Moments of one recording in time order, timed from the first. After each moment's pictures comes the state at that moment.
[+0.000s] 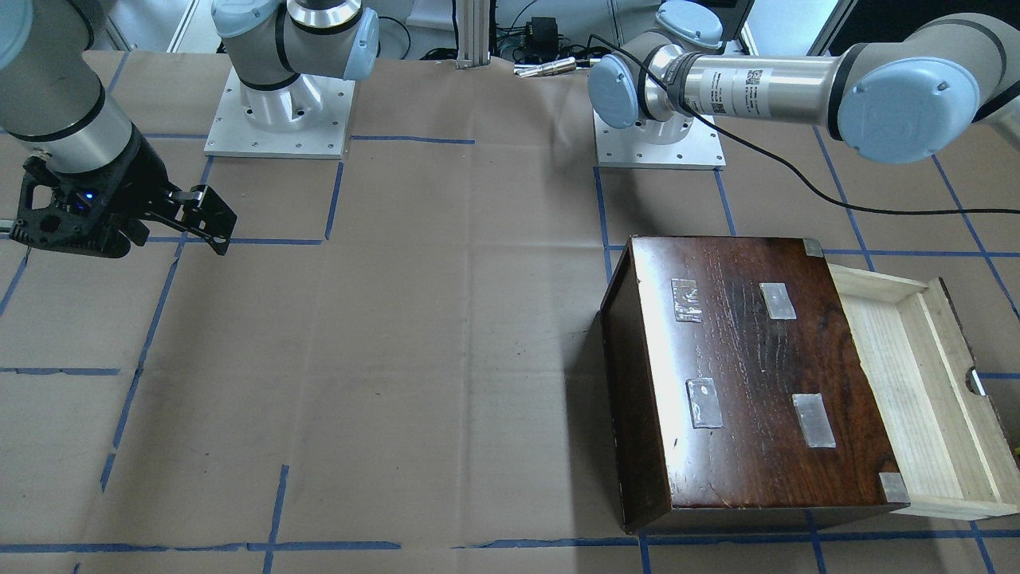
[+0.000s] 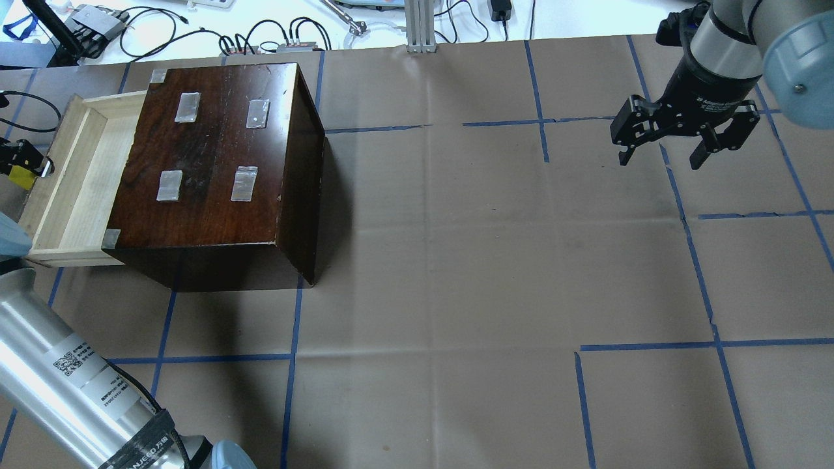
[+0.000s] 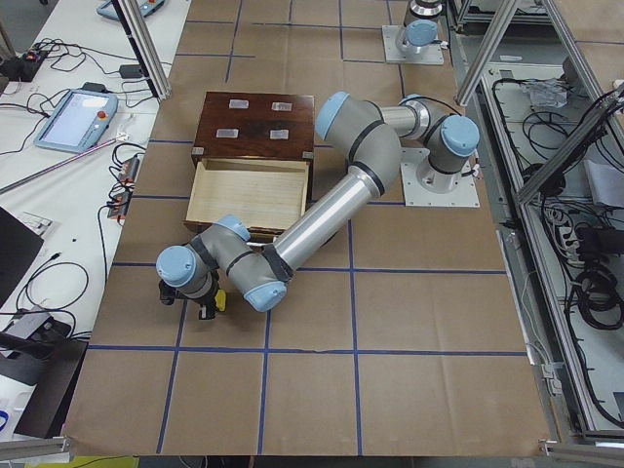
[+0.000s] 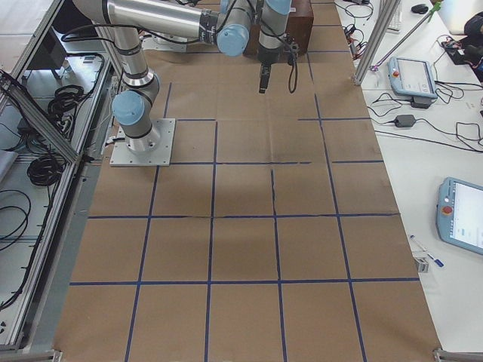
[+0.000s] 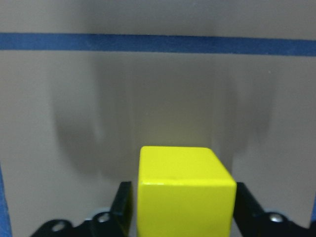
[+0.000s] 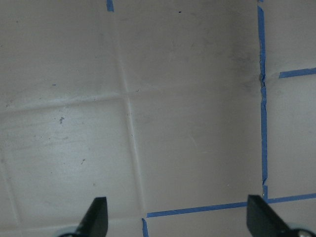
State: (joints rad) left arm -0.83 -2.59 -0.74 -1.45 1.55 0.72; right arm 1.43 -1.52 1.64 -1.63 -1.57 -0.03
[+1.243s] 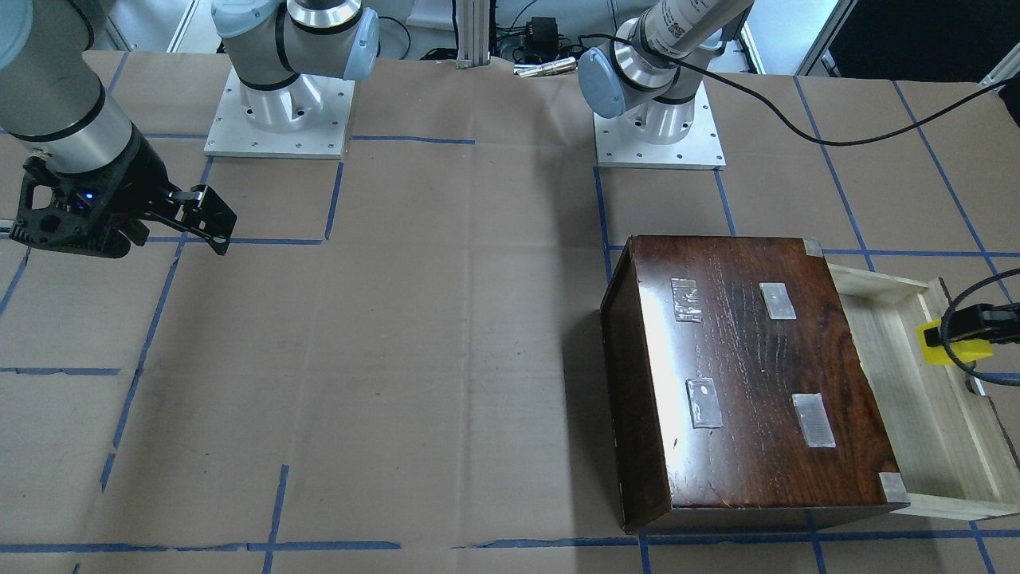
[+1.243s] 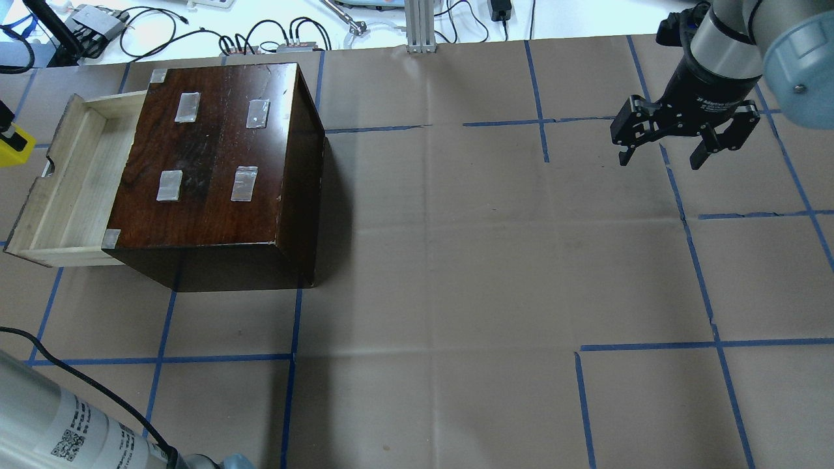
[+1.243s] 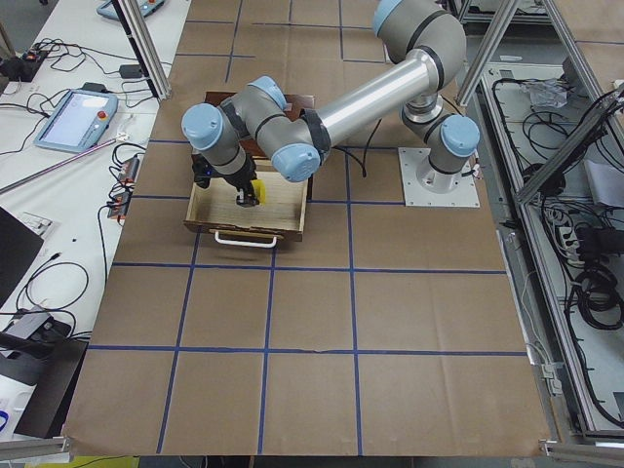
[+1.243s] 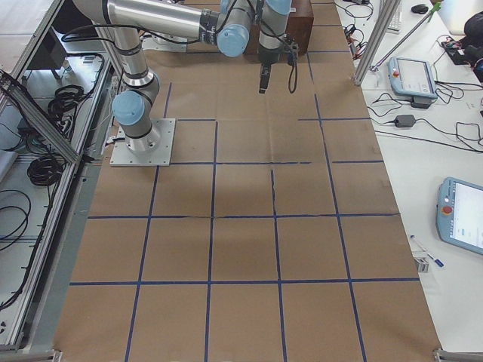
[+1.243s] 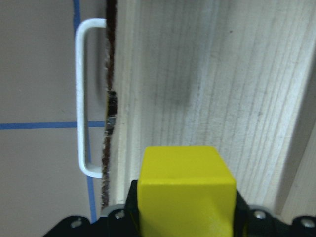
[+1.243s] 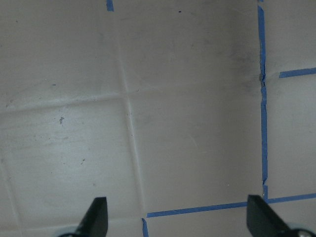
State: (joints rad) left arm -1.00 -2.05 -1.24 -1.67 1.54 0.57; right arm 1.43 -1.52 1.64 -1.63 -1.57 -0.03
